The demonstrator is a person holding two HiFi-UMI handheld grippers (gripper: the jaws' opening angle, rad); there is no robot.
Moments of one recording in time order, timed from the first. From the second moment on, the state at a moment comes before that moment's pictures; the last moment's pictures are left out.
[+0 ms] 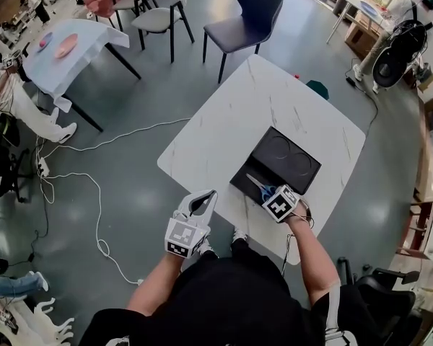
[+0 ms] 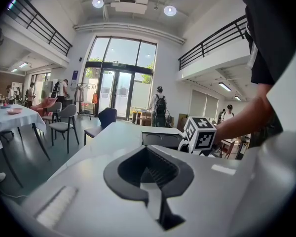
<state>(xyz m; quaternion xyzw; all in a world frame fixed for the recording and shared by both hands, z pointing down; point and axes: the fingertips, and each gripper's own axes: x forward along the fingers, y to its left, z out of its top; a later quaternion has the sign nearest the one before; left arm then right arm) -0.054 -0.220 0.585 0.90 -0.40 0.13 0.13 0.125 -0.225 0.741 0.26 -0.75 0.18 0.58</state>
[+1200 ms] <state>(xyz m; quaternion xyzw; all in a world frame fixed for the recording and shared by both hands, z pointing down) -0.057 -0.197 0.566 0.90 -0.40 0.12 0.11 0.088 -0.232 0.563 0.49 -0.84 0.04 0.25</state>
